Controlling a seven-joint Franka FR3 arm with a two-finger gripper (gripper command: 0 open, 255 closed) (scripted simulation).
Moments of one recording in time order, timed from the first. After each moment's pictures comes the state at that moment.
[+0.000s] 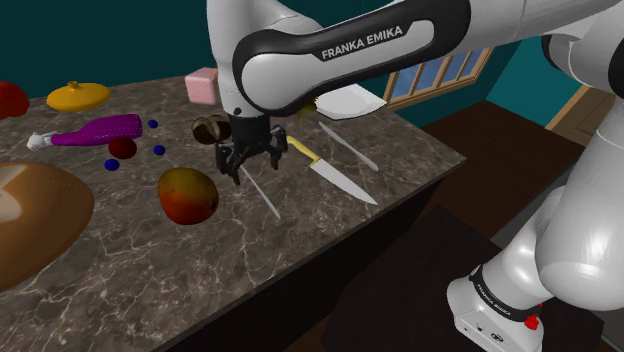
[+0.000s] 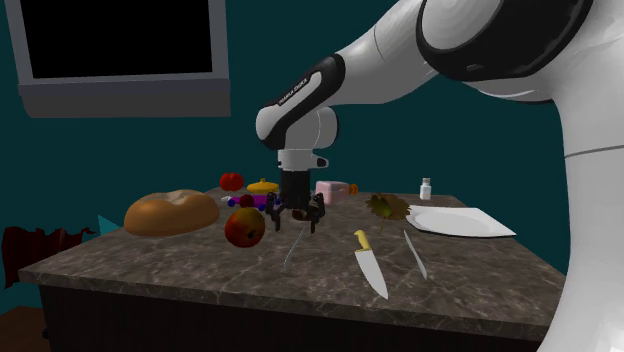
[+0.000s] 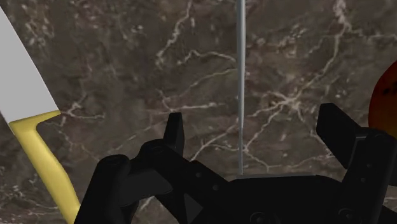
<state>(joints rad) 0.20 0.25 0.42 -1.77 -0.07 1.96 0.71</state>
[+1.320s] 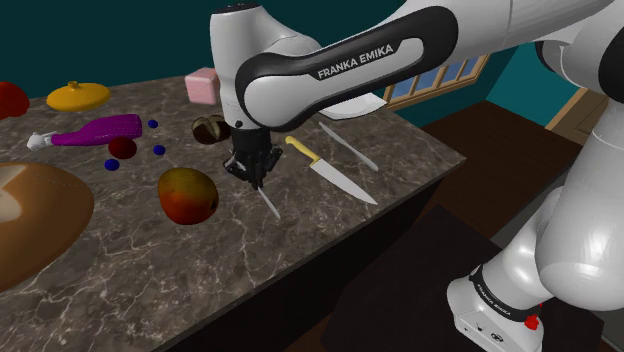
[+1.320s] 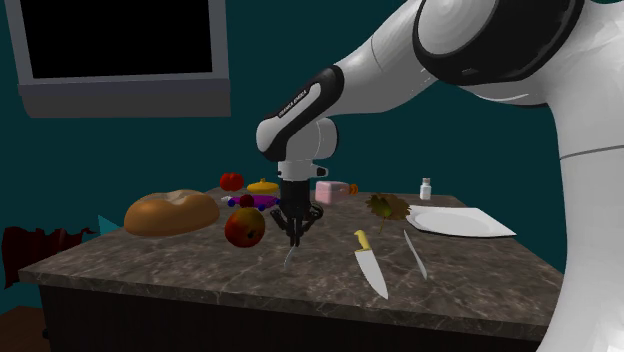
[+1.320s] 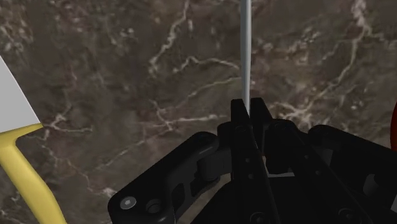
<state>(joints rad) 0.21 0.27 0.41 -1.80 -0.08 2.01 0.72</state>
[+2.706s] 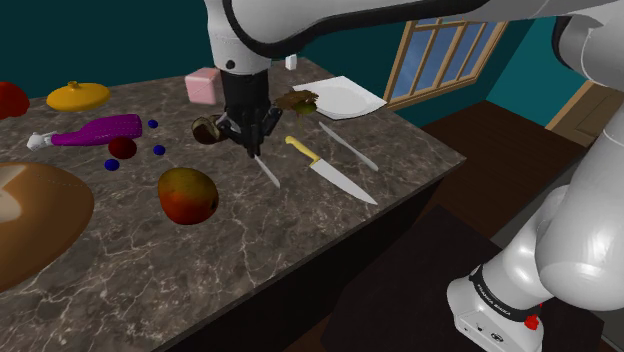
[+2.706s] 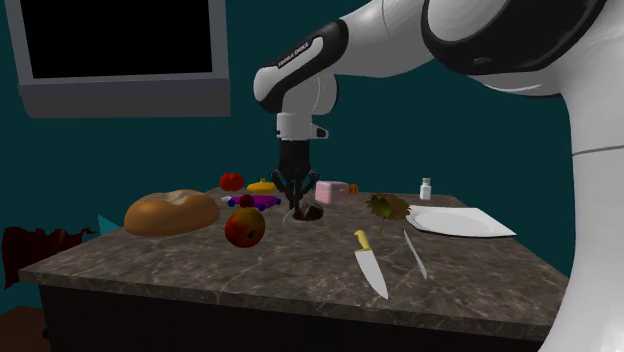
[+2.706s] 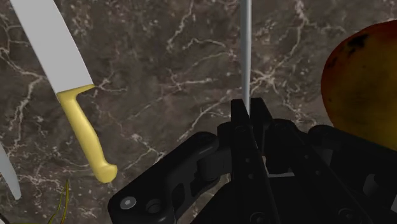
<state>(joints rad) 0.21 0.22 0.42 -1.61 -0.06 1.78 0.71</state>
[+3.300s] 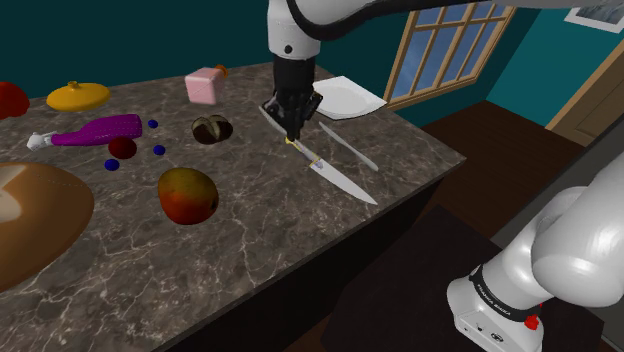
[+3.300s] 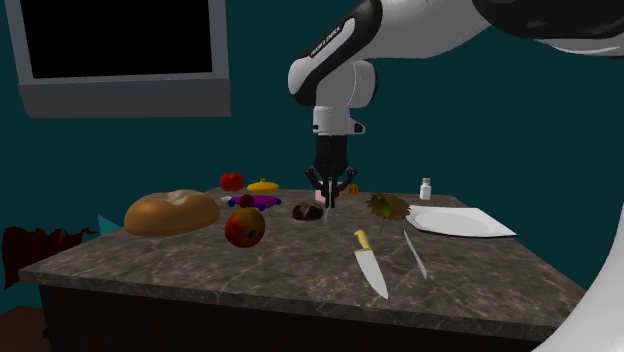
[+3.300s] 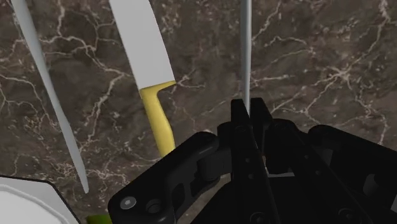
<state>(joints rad) 0.10 0.02 0.36 -1.82 0.02 1.80 0.53</state>
